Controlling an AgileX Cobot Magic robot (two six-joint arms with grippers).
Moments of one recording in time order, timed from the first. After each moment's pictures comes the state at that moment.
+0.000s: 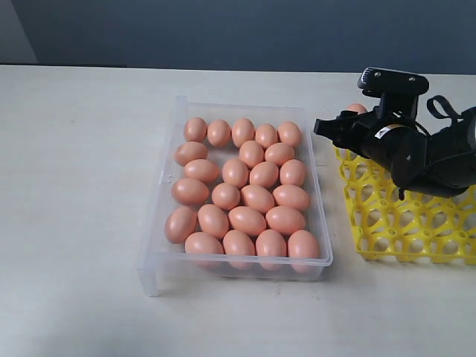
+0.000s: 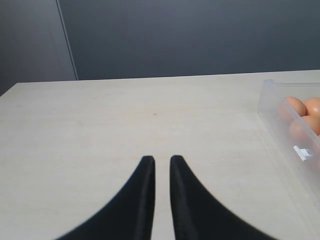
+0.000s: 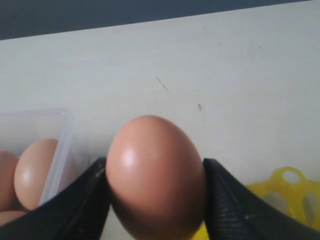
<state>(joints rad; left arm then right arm) 0.09 0.03 -0.01 0.14 0.24 -0.12 0.34 1.90 -0.75 0.48 -0.56 -0.09</state>
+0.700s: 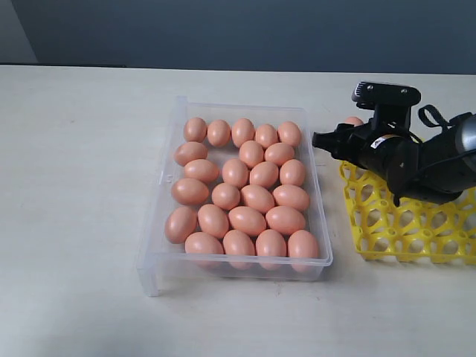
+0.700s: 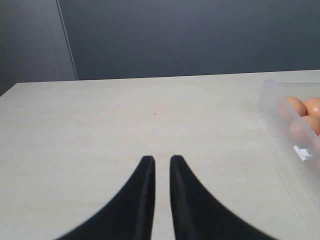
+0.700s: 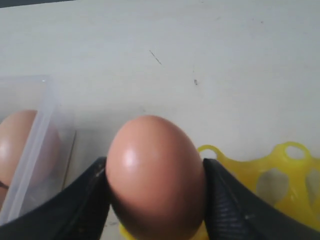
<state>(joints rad) 0.09 0.03 -0.01 0.14 0.24 -0.12 0.34 1.95 -0.75 0.48 -0.55 -0.12</state>
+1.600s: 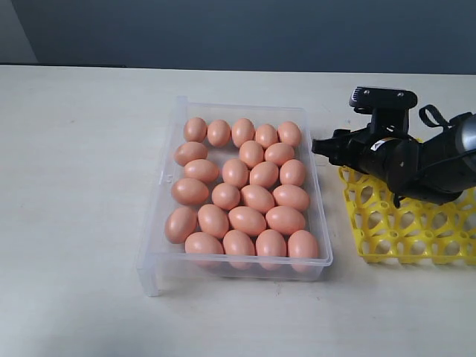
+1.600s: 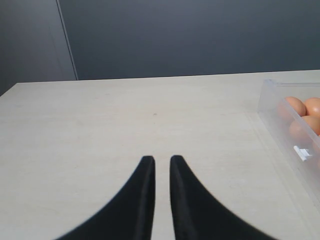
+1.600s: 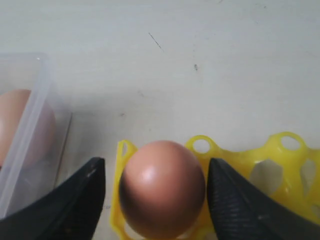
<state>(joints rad) 0.09 0.03 -0.01 0.14 0.24 -0.12 0.34 1.95 -0.75 0.50 -0.51 -0.16</state>
